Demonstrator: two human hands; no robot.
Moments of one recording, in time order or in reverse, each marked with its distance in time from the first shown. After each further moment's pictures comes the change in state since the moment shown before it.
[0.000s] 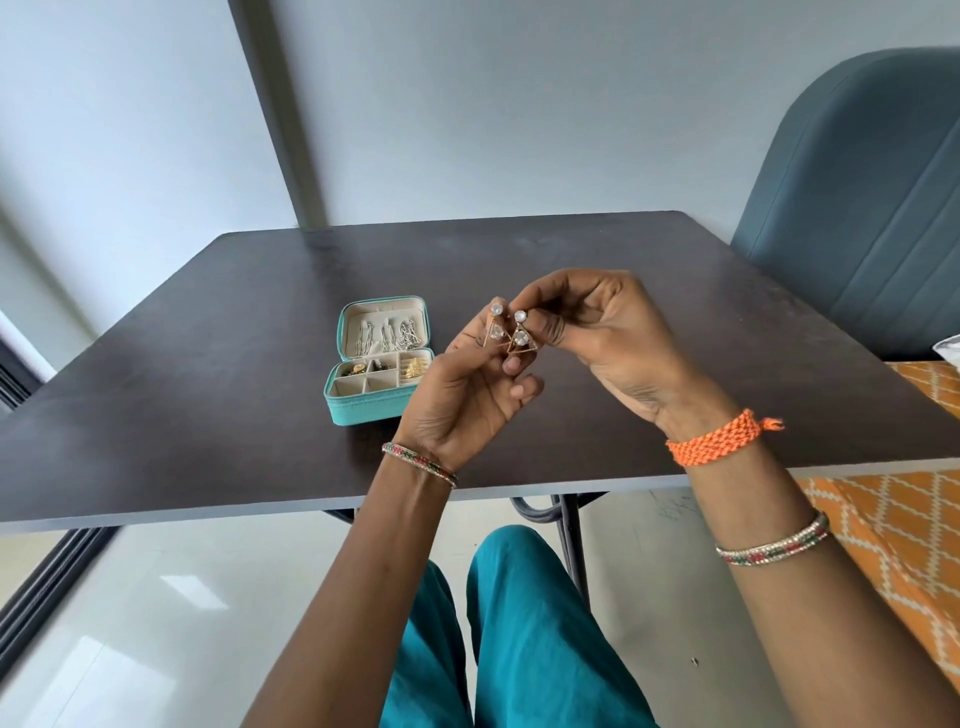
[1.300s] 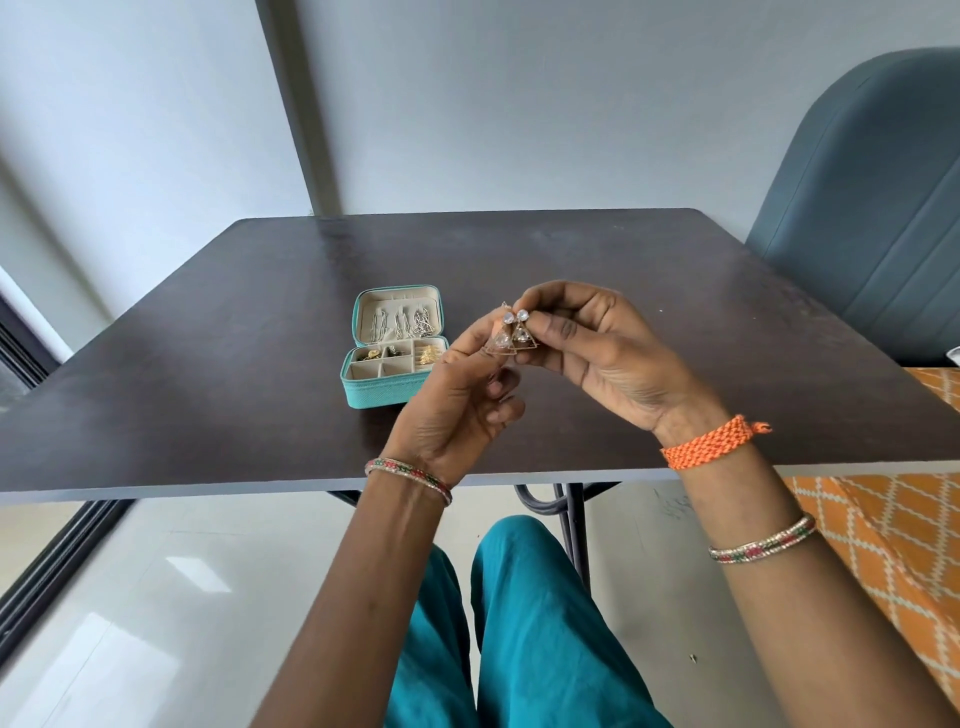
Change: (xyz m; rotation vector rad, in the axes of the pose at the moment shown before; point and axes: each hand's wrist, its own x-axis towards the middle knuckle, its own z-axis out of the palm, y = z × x) left_hand -0.031 0.009 0.019 0.213 0.307 -0.035; right_hand -0.007 0.008 0.011 0.416 -0.113 0.205
